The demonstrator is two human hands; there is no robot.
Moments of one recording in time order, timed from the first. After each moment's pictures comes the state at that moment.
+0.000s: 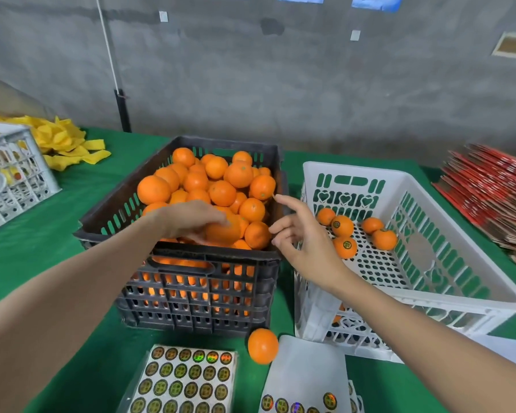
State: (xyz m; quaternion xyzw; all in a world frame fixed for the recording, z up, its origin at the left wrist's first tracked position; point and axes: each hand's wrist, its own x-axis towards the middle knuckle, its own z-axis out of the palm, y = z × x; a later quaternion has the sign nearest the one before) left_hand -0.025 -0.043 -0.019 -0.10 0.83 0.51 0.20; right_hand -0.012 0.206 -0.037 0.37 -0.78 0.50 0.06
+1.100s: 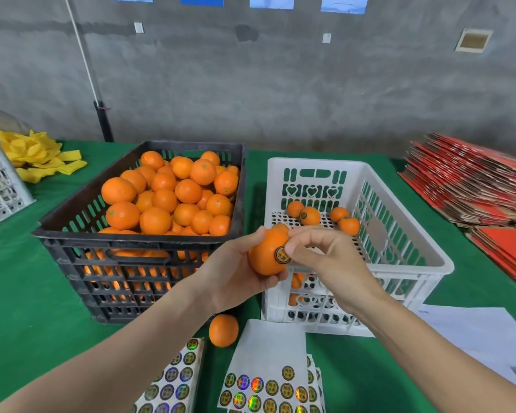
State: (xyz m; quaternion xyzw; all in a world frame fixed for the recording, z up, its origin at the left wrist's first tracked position) left_hand 0.074 0.144 -0.022 -0.05 0.46 0.86 0.22; right_hand 0.059 0.306 -0.007 0.18 -0.74 0.65 -0.03
